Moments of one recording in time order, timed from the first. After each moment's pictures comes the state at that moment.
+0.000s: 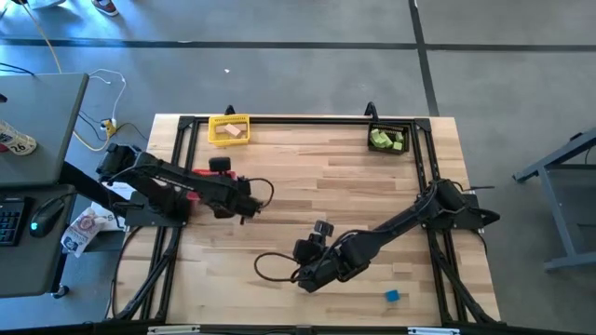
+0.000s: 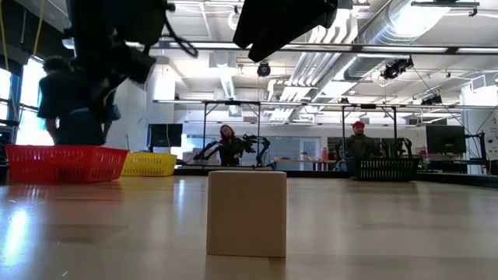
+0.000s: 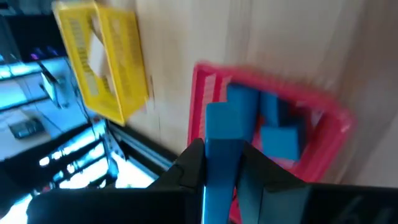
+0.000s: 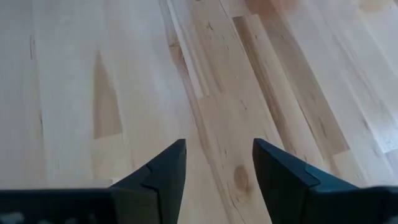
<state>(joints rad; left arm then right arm) -0.04 1.52 1.00 -1.37 -0.60 -0.36 0.51 2.02 1.71 -0.78 0.52 0.63</state>
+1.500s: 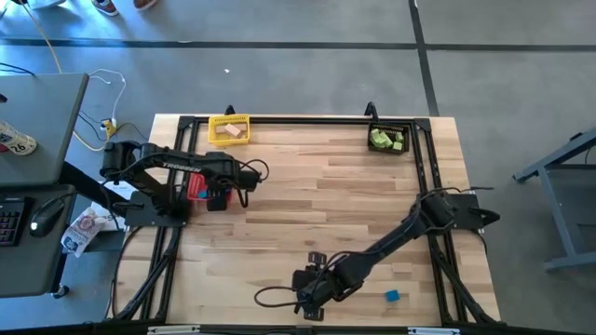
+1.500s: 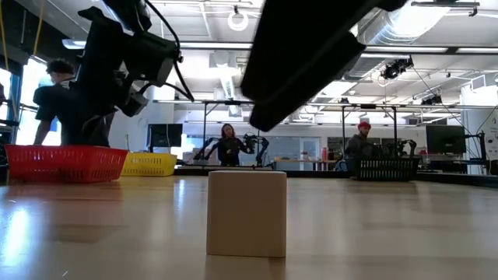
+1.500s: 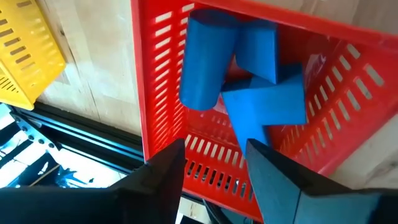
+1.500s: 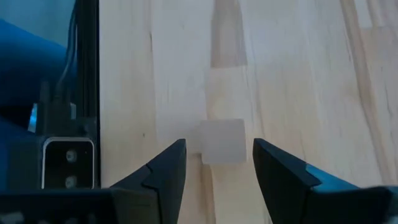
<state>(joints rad) 0.26 1.52 0.89 -1.30 -0.35 -0.07 0.58 2.17 1.71 -0.61 0.19 0.63</state>
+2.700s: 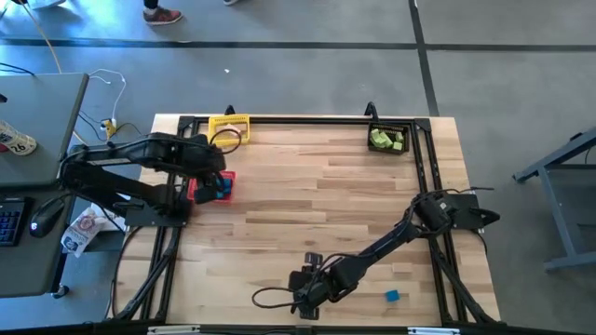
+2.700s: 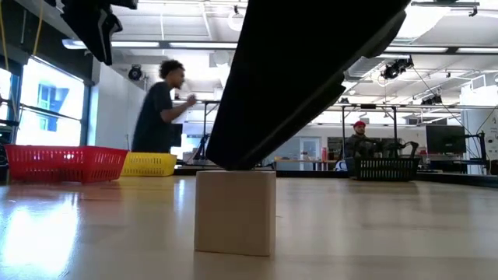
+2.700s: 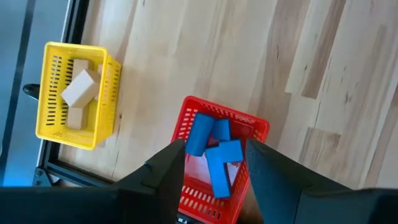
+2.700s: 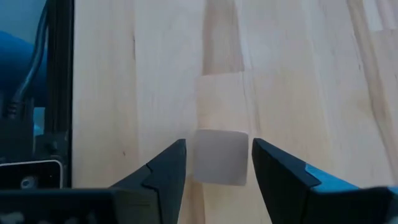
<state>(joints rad) 0.19 1.05 1.15 -1.37 -0.27 -0.11 0.57 2.23 1.71 -0.55 0.23 0.61</state>
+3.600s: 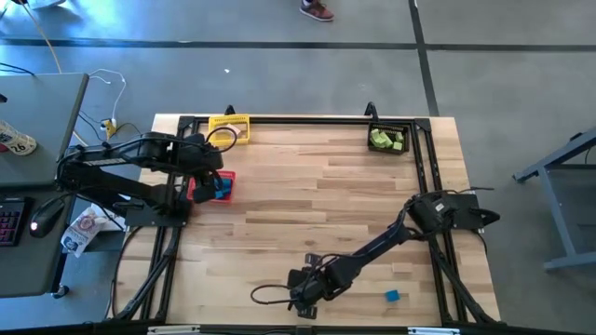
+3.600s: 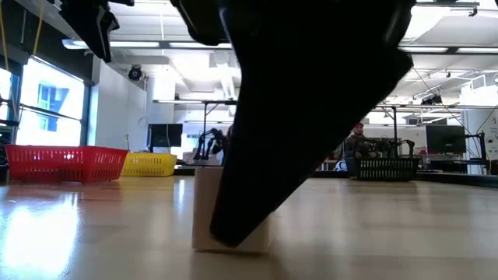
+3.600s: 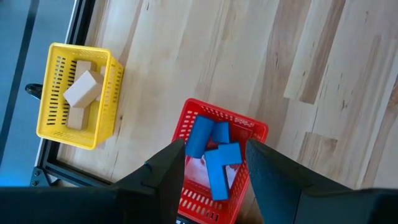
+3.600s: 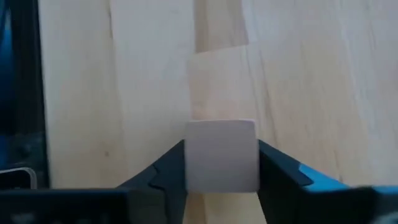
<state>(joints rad) 0.19 1.02 1.15 -1.37 -0.27 -0.12 0.55 2.29 1.72 -0.53 0.15 0.67</state>
